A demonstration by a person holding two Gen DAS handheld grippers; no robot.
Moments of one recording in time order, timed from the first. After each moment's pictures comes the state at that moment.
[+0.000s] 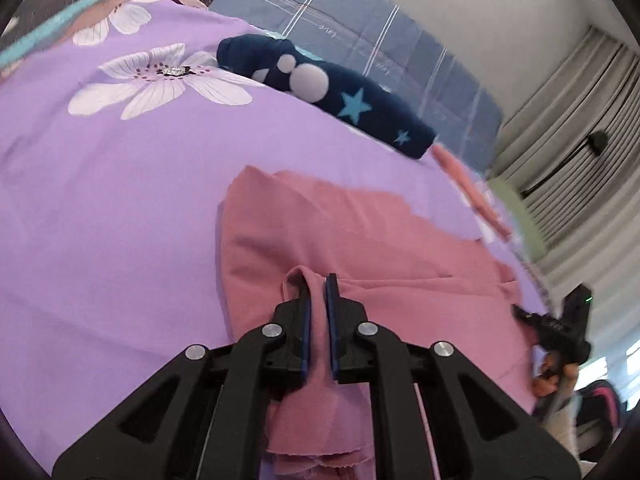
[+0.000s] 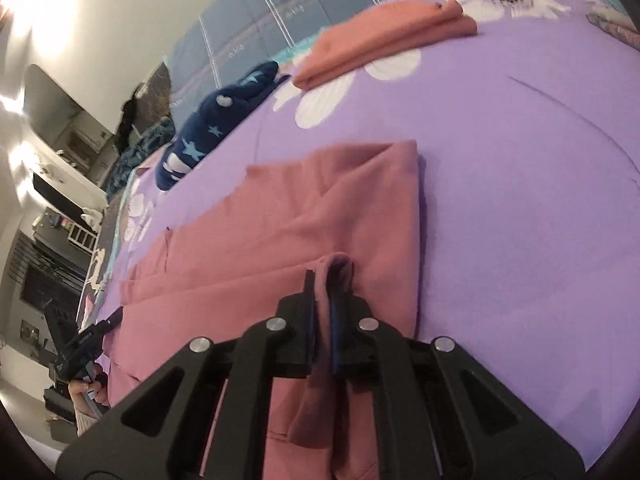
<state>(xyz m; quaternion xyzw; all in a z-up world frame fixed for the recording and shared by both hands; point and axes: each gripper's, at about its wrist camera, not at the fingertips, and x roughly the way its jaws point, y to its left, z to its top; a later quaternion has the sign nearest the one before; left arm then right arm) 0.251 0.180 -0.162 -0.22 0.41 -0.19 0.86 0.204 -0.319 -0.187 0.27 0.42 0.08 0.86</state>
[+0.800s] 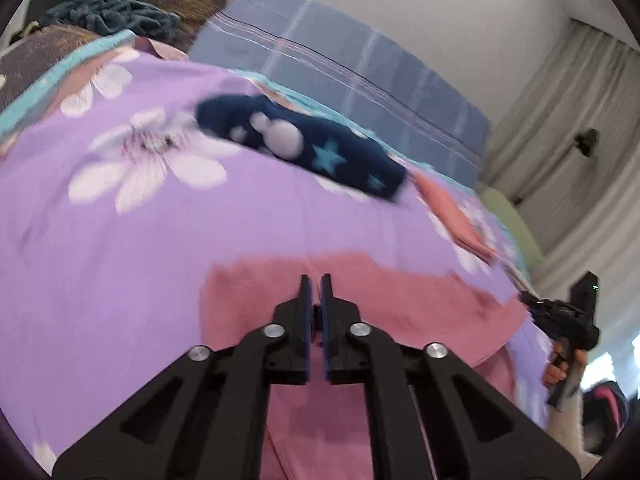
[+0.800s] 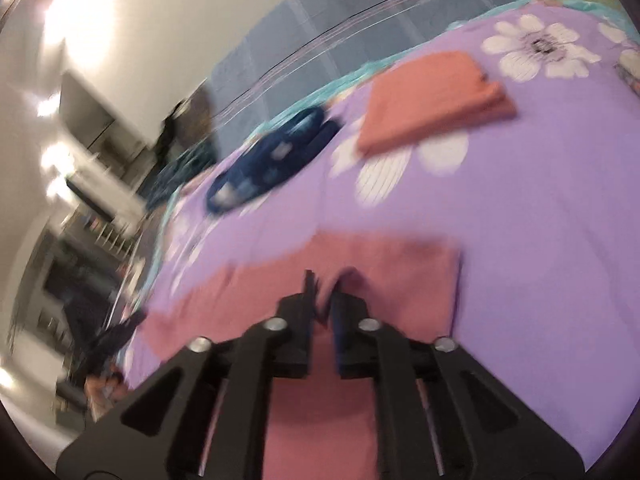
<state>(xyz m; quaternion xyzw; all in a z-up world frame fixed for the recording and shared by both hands) 0.278 0.172 -0.104 -0.18 0.37 -0.16 0.89 0.243 -0.344 -0.127 0.29 0.38 0.06 0.88</state>
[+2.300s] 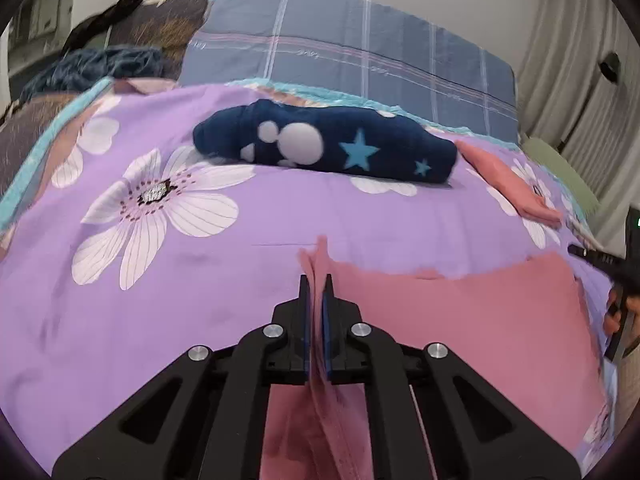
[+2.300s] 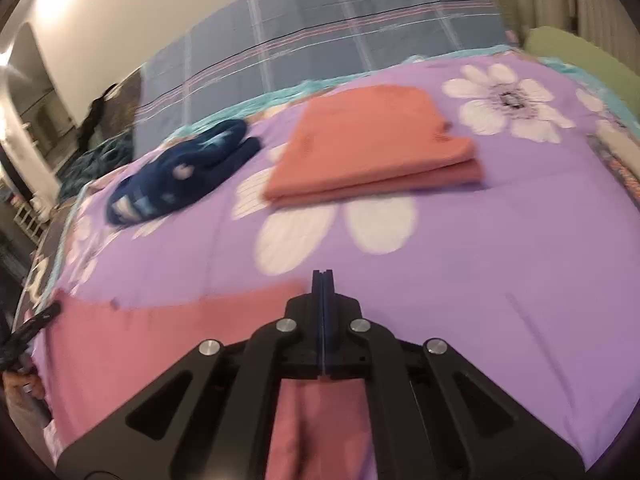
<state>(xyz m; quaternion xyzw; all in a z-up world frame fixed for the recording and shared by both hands) 0.329 0.143 -0.122 -0.05 0.40 -0.14 0.91 0.291 -0.344 -0.151 0.17 0.40 -0.02 0.90</state>
